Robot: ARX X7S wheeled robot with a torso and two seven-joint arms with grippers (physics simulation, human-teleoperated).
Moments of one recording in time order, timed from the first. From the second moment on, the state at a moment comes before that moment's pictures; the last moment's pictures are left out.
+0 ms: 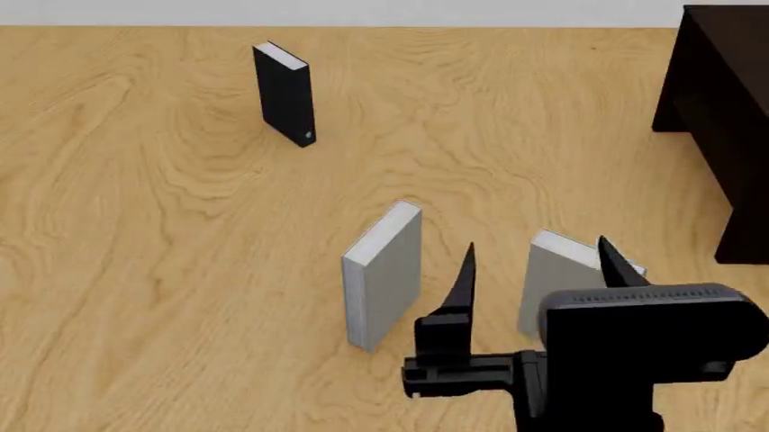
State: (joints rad) left arm 0.45 -0.22 0.04 0.77 -0.23 -0.28 -0.09; right arm 0.34 0.18 -0.04 -0.78 0.21 0.97 0.15
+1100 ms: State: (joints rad) left arm 0.48 -0.25 0.08 0.77 -0.31 -0.22 -0.07; right arm 0.64 0.26 0.07 -0.88 0.37 1.34 0.08
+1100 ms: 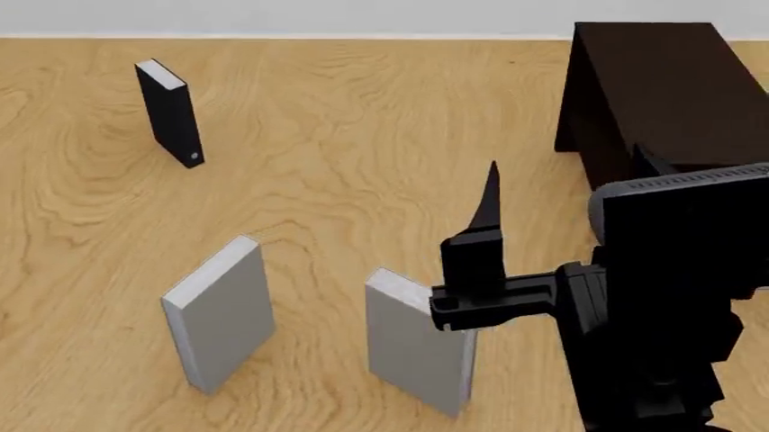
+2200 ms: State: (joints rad) left arm 0.50 -0.27 0.14 0.76 -0.29 -0.17 -0.09; right arm 0.61 0.28 0.05 -0.88 0.42 1.29 0.08
